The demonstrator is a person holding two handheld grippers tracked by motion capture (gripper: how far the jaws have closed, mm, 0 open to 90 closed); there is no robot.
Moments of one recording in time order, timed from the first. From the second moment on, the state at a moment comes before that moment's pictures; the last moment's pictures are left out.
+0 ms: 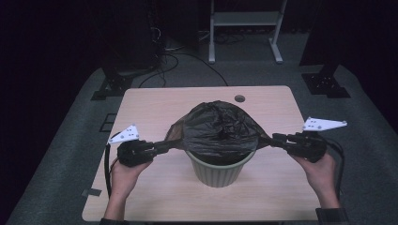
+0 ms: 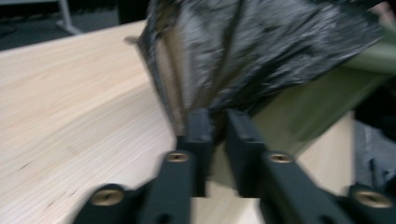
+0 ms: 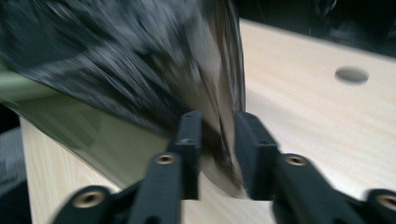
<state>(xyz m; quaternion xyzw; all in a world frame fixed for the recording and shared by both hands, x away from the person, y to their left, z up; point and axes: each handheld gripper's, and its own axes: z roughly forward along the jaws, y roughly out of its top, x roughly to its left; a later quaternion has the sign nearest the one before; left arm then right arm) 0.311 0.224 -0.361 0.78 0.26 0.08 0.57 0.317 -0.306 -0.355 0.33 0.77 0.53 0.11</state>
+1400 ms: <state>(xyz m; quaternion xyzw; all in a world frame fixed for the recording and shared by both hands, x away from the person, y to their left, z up) 0.269 0.217 -0.371 0.79 0.23 0.03 0.56 0.241 -0.278 -0.345 0.20 0.81 0.55 0.04</state>
